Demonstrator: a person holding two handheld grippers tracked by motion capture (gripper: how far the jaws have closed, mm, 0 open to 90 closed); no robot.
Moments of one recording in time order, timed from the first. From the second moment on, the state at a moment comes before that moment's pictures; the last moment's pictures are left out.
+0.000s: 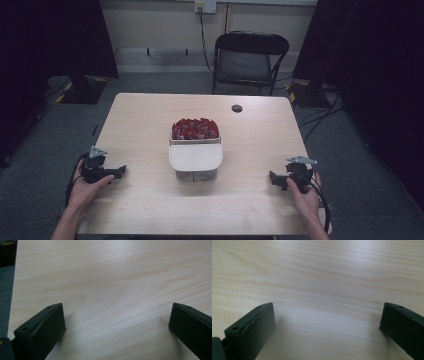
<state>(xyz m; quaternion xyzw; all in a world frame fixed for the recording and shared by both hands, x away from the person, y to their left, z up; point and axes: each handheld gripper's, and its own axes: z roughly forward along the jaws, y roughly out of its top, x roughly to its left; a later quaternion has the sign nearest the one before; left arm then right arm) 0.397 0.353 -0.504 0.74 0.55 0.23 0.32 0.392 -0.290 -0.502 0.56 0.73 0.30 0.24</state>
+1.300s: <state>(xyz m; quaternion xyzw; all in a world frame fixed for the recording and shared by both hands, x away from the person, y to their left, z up) 0.394 0.323 -0.465 0.74 0.52 0.22 0.36 0.392 -0.290 -0.502 0.56 0.73 0.30 0.24</state>
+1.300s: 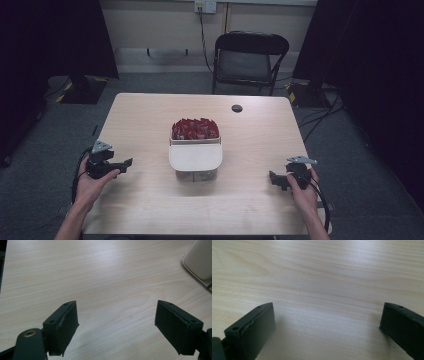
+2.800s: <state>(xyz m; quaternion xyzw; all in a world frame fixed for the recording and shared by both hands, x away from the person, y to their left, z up) 0.389 0.260 -0.394 0.75 0.42 0.20 0.48 0.392 -0.290 -0.502 0.56 0.73 0.30 0.24</state>
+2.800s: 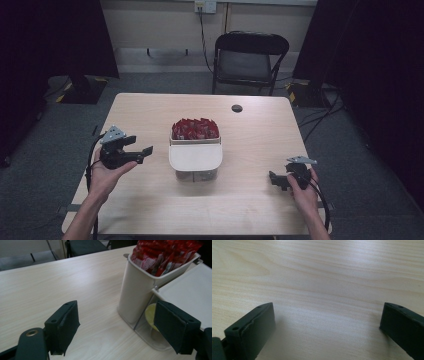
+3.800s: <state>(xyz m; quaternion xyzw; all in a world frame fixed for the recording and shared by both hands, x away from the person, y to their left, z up) 0.408 0.223 -0.362 0.76 0.37 0.19 0.50 0.392 -0.290 -0.502 0.56 0.73 0.30 0.24</state>
